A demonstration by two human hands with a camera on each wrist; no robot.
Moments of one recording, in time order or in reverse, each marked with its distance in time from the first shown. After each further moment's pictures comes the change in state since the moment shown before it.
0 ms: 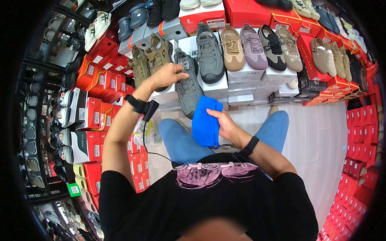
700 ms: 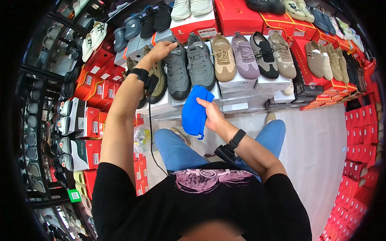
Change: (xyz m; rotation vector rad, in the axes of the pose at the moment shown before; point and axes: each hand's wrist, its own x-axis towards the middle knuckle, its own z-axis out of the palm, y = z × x) left_hand 0.129 -0.051 -0.048 -0.083 0.226 -0.221; right_hand 0.041 -0.044 0.022 0.096 0.031 -0.193
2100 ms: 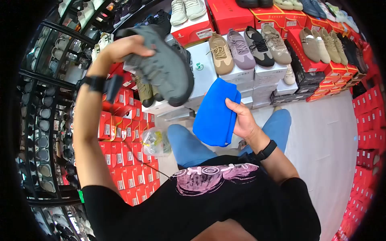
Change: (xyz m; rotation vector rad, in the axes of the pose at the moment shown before) left_hand -0.131 0.145 -0.136 -0.108 -0.499 0.043; right_hand -0.117 -0.041 -0.017 0.106 -0.414 -0.116
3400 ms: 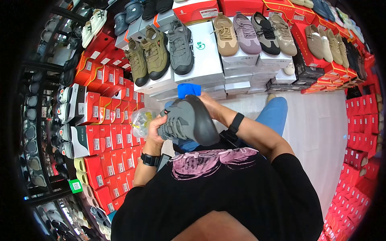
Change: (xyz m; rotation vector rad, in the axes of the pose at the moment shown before) left_hand -0.096 -0.151 0.295 -1.879 0.097 0.196; right_hand 0.067 0.082 -0.002 -0.594 0.160 0.443
